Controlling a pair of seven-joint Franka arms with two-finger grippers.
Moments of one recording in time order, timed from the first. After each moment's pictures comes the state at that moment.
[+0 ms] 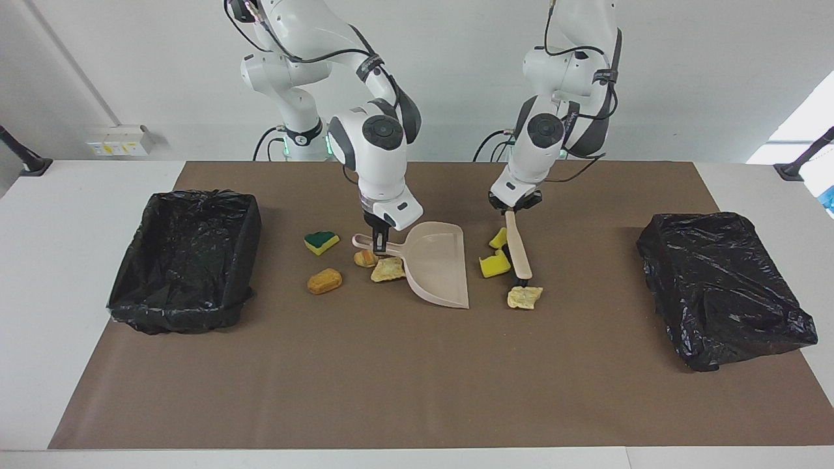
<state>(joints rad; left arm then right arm) -0.54 -0.07 -0.01 -2.37 -0.14 2.15 -0.38 0.32 0.27 0.19 -1.85 -0.12 2.10 -0.96</state>
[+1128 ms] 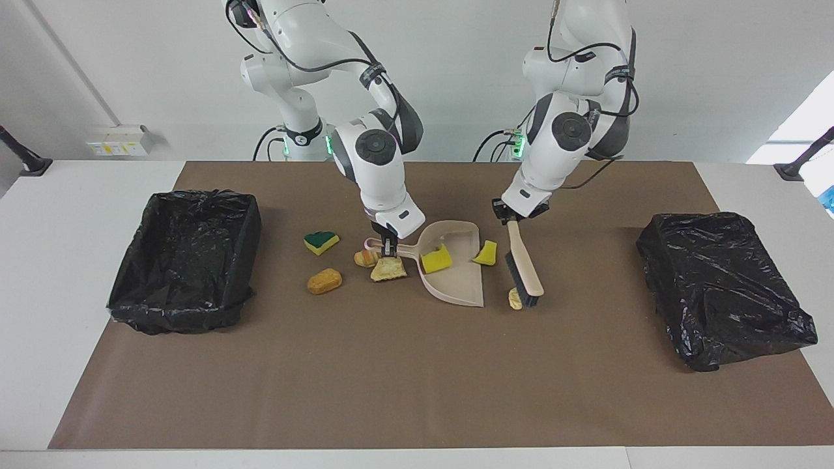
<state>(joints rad) -0.41 0.03 0.03 -2.12 -0.08 2.01 -0.30 0.31 0.30 0.19 -1.86 0.00 2.13 -1.03</state>
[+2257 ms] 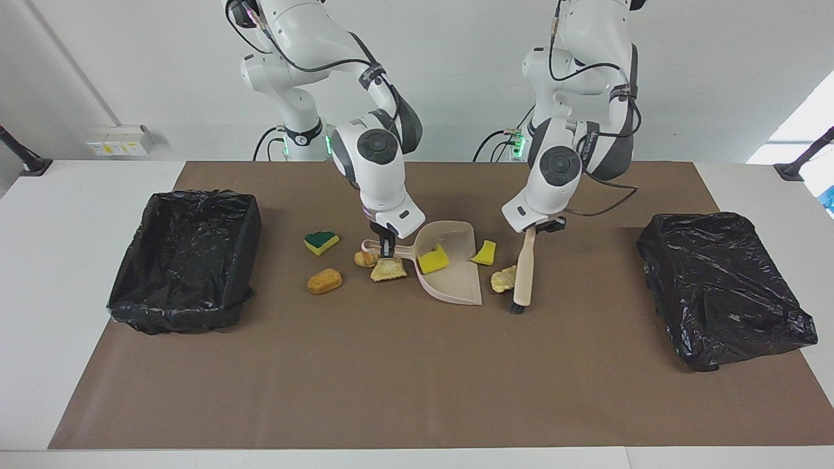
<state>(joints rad) -0.46 0.12 0.00 -2.07 -0.04 1.86 -0.16 0.31 0.30 0.19 -1.86 -0.05 2.13 -1.03</state>
